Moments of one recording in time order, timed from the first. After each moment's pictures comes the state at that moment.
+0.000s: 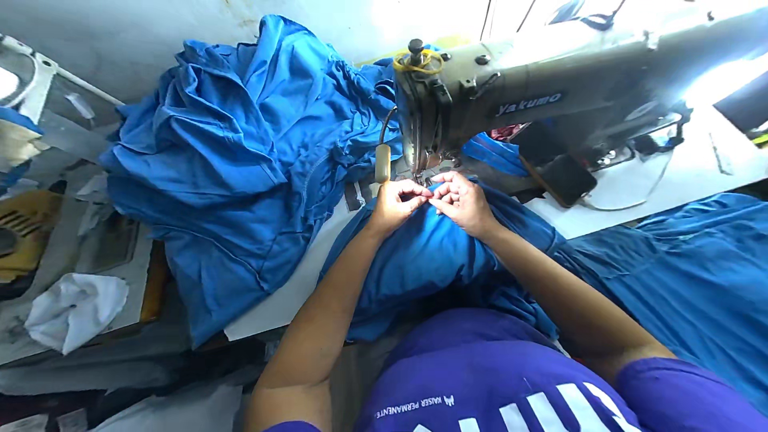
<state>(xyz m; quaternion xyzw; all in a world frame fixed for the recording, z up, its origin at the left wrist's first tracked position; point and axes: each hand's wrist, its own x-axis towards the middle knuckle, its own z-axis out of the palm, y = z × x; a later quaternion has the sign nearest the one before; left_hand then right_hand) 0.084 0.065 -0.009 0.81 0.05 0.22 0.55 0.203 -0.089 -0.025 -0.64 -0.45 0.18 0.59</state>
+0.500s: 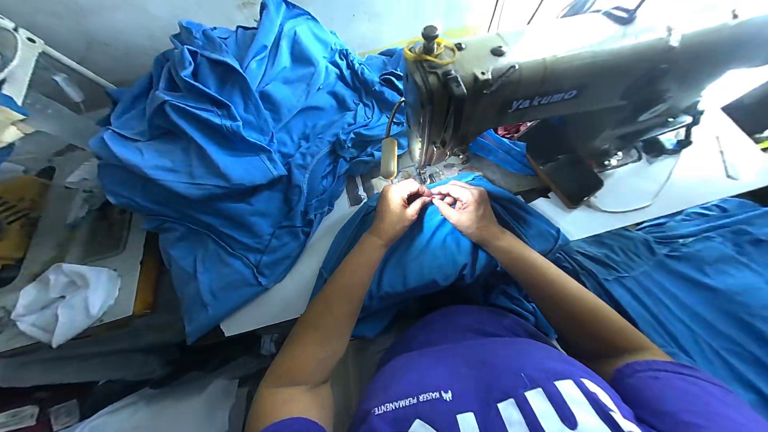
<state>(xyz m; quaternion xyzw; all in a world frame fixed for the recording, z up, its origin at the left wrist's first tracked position) 0.079 0.057 -0.019 0.86 0.06 0.27 0.42 0.196 -0.091 -0.031 -0.67 -0.53 0.02 0.52</state>
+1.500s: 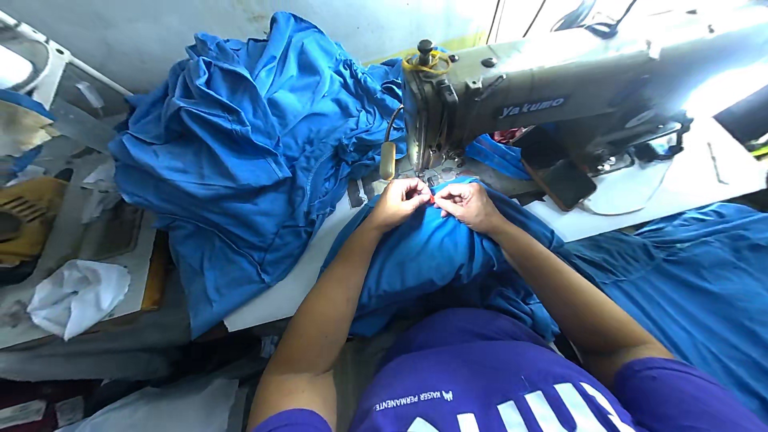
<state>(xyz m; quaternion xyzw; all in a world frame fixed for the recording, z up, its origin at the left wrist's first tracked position) 0.087 0.075 -0.013 0.82 0.05 0.14 0.55 0.219 -0.094 -0.027 -0.62 -0.50 0.22 0.56</state>
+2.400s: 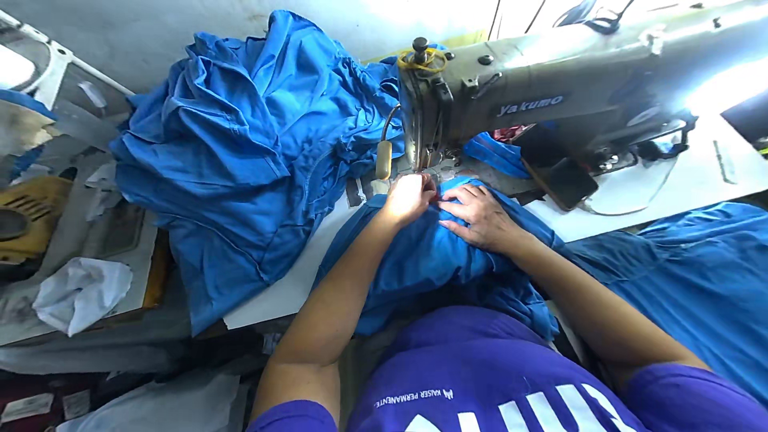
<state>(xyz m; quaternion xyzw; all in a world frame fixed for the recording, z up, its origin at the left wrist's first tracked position) 0.112 0.051 0.024 0.93 0.16 -0.01 0.33 0.226 -0.126 -0.031 -0.67 -0.69 -0.04 0.29</state>
